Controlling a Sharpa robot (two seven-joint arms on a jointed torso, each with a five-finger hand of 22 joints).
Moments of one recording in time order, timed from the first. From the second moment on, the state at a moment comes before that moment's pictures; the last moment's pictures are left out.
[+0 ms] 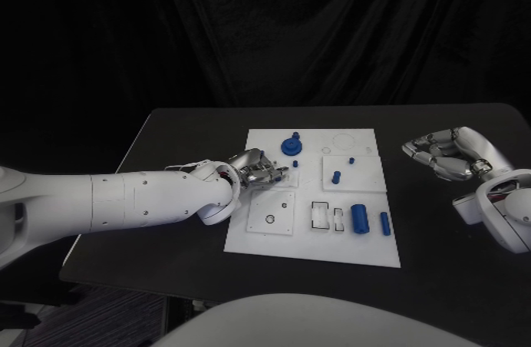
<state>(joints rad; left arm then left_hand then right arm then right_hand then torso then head) 1.08 -0.82 -0.21 1.50 -1.02 -0.56 -0.20 1.00 0.05 0.05 0.29 0.26 1.06 0.00 0.32 1.31 1.47 -0.06 1.57 1.31 1.47 -0.11 1.57 1.31 0.07 1.44 0.00 1.32 1.31 1.26 -0.97 -0.25 1.51 -0.86 -0.57 0.19 1.37 0.08 -0.03 0.28 0.55 1.00 0.09 0.13 0.26 1.35 0.01 1.39 1.29 1.47 -0.05 1.26 1.18 0.11 1.39 0.06 1.05 1.31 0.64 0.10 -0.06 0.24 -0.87</state>
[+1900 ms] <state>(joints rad) 1.32 -0.96 -0.21 1.58 -0.96 -0.27 -0.23 1.22 0.08 0.06 0.18 0.32 0.94 0.05 0.14 1.17 1.47 -0.03 1.57 1.31 1.47 -0.08 1.57 1.31 0.07 1.45 0.04 1.34 1.31 1.31 -0.90 -0.25 1.61 -1.13 -0.58 0.11 1.51 -0.01 0.02 0.18 0.34 0.96 0.11 0.09 0.24 1.38 0.03 1.41 1.29 1.47 -0.05 1.31 1.24 0.11 1.42 0.06 1.14 1.31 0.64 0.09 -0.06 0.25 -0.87</state>
